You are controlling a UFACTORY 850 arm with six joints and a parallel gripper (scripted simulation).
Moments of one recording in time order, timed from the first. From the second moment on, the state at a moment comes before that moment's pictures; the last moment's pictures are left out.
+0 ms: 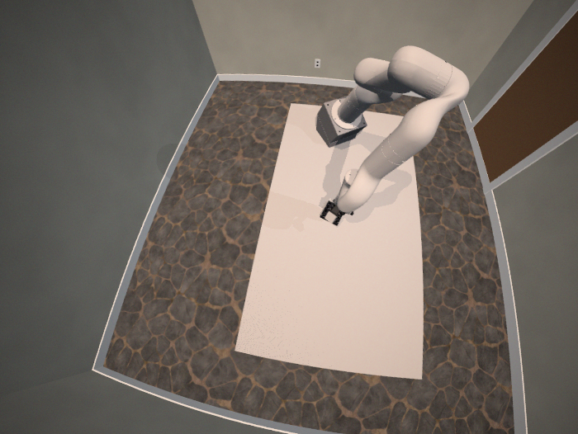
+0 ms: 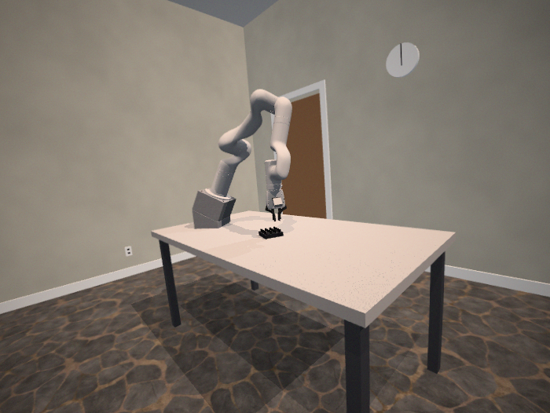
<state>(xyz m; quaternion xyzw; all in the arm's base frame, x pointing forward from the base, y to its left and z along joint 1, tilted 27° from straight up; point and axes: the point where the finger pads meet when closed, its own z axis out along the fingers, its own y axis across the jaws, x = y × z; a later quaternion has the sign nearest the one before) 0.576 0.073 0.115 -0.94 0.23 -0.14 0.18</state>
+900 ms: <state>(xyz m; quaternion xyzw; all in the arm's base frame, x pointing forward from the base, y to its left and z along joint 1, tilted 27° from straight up) 0.585 0.079 0.094 -0.94 0.23 -0.14 0.18</state>
